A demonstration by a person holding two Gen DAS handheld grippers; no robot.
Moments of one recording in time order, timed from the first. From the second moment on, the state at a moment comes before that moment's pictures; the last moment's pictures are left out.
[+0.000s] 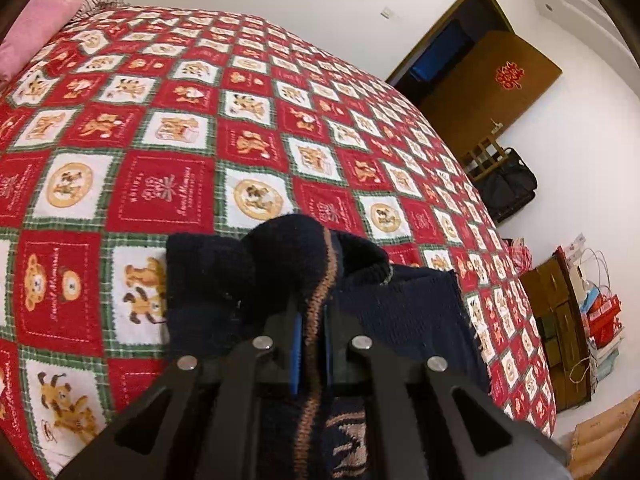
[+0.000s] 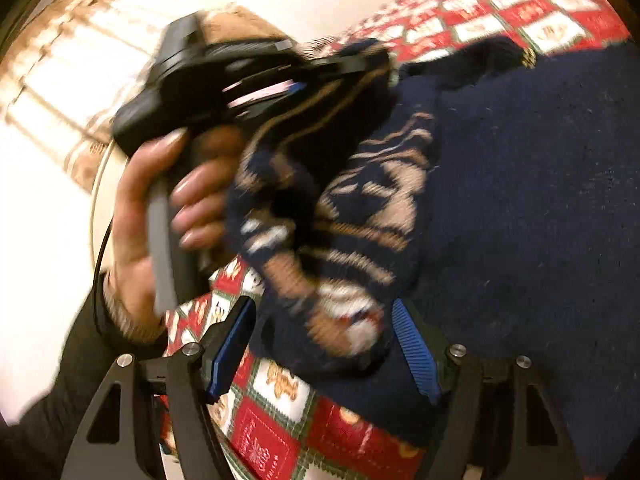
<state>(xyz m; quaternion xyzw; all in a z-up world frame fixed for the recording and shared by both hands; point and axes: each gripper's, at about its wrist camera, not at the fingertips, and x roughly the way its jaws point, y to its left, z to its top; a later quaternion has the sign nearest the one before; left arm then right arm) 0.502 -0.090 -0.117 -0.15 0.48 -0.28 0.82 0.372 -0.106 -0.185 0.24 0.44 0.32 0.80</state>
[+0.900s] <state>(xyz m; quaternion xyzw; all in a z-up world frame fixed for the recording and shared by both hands) 0.462 -0.210 -0.158 0.31 0.49 -0.12 0.81 0.359 -0.112 -0.184 0.20 0.44 0.31 0.82</state>
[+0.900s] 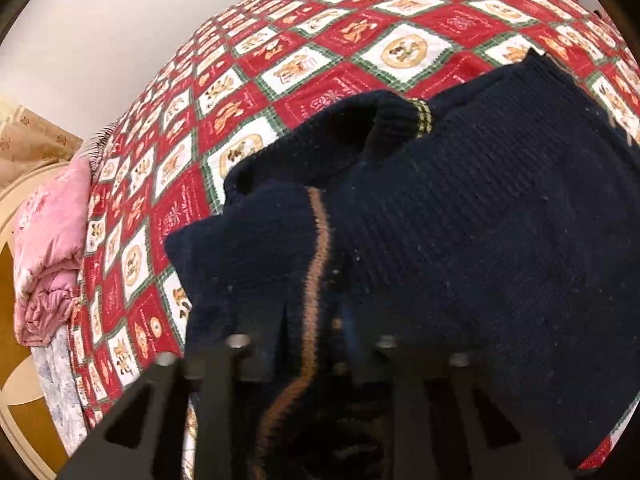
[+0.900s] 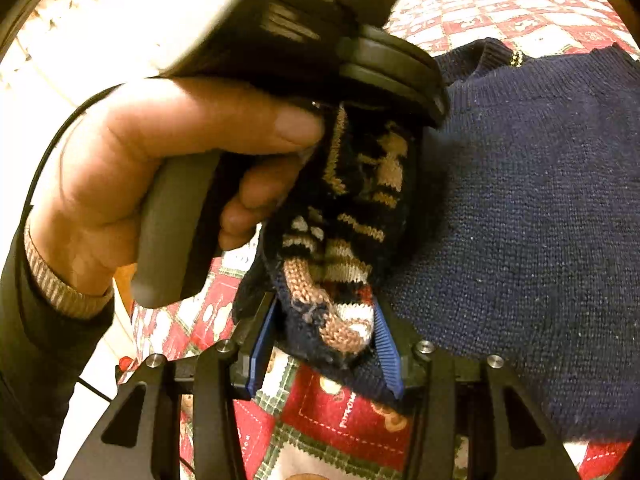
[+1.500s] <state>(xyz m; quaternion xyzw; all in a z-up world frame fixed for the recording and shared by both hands) 0.462 -0.181 -0.069 0.03 0.47 -0.22 0.86 0.320 -0.189 -0.134 0.19 0.39 0.27 0.86</state>
